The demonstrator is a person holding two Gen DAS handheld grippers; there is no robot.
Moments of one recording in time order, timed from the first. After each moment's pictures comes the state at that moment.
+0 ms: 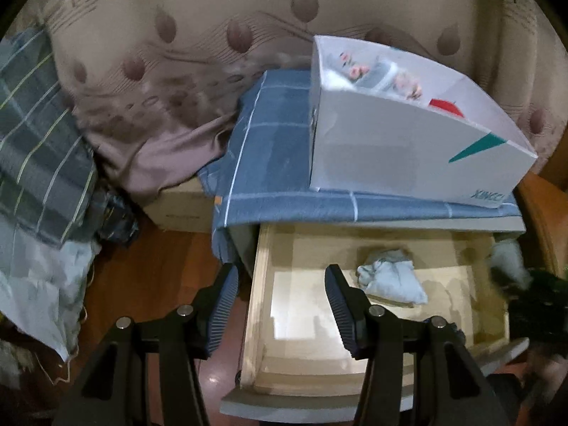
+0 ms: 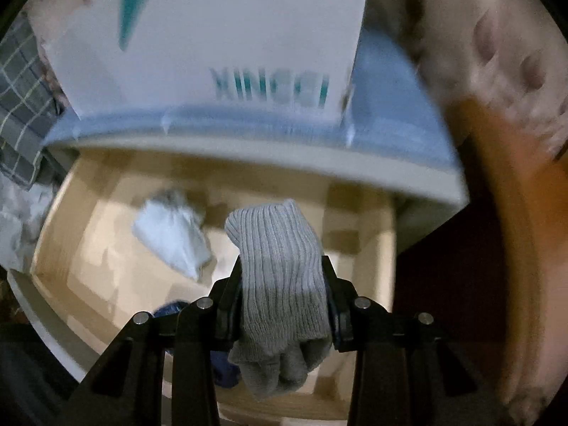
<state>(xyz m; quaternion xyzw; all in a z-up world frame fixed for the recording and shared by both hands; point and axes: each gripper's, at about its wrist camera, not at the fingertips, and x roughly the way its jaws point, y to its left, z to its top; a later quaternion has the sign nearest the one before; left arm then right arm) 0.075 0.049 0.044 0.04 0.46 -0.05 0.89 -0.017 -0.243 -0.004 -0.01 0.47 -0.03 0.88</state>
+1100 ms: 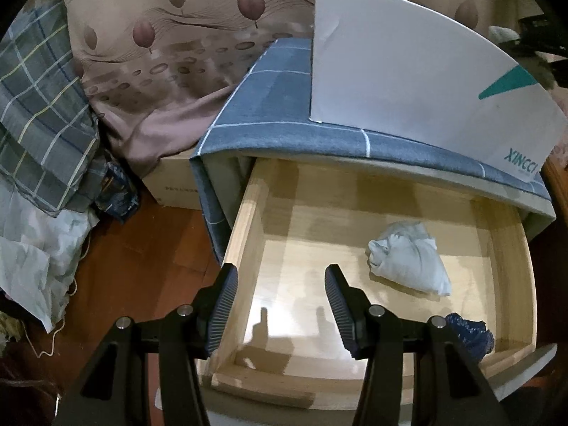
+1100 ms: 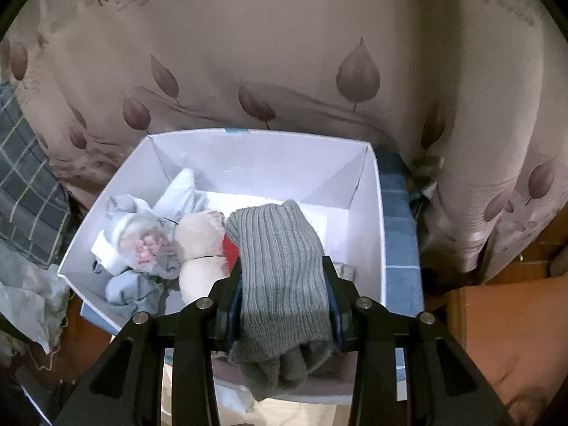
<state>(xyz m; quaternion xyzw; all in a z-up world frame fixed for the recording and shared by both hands) 0.065 0.031 -0.025 0.02 0.46 -0.01 0.89 0.145 -0.235 0.142 0.03 0.42 -0.02 0.91</state>
